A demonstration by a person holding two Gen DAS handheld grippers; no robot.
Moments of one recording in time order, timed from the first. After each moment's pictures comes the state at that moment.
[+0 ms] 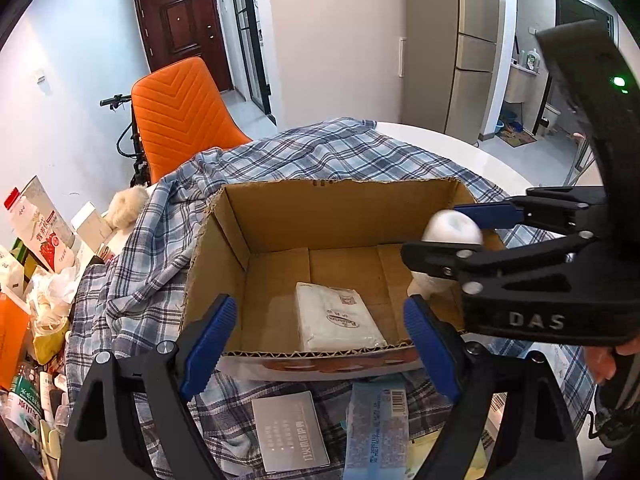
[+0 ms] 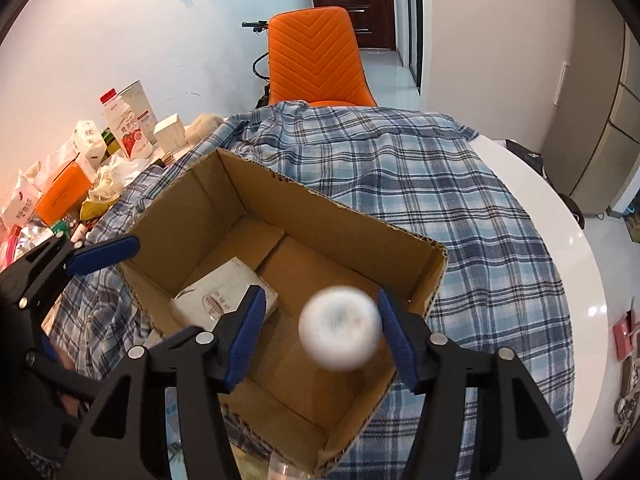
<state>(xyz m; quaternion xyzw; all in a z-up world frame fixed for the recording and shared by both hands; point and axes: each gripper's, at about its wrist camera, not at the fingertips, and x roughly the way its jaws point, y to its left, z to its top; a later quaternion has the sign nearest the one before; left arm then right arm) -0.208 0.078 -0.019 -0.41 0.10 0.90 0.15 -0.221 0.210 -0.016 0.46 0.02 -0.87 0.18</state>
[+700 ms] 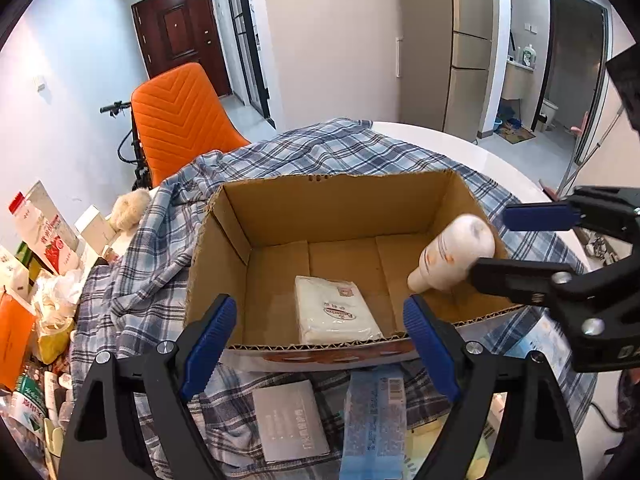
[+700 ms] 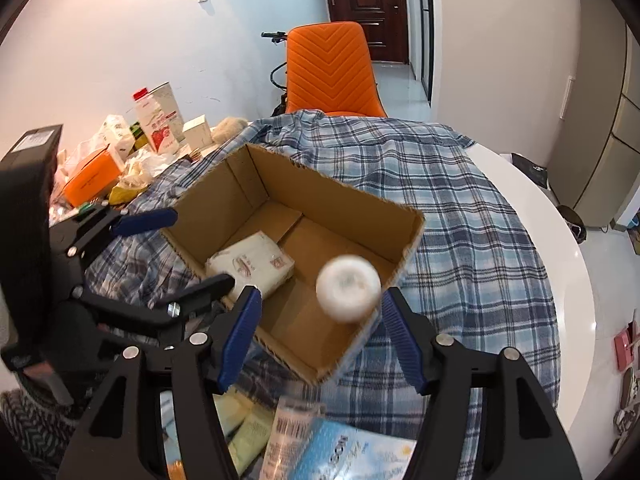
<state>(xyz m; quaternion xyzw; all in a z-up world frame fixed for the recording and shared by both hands) -0.193 0.076 -0.018 -0.40 0.11 0.90 0.15 -0.167 0.230 0.005 0.43 0.03 -0.88 0.20</state>
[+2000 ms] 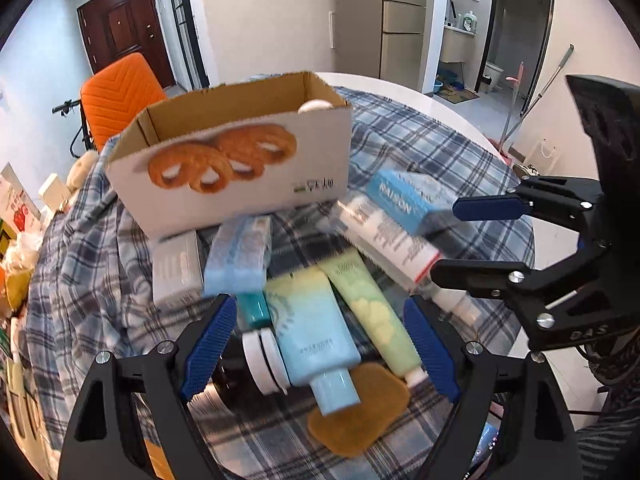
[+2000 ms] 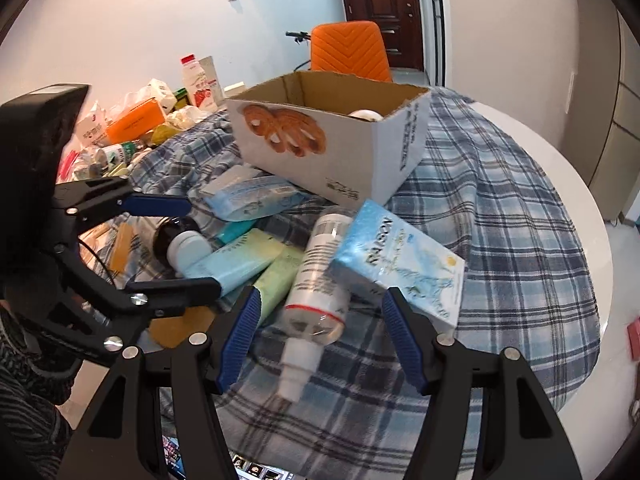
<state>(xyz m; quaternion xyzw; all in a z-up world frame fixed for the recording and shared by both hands) -0.058 0.094 -0.056 -0.44 0.13 0.86 0.24 -0.027 0.255 -0.056 0.40 0.03 -0.88 0.23</state>
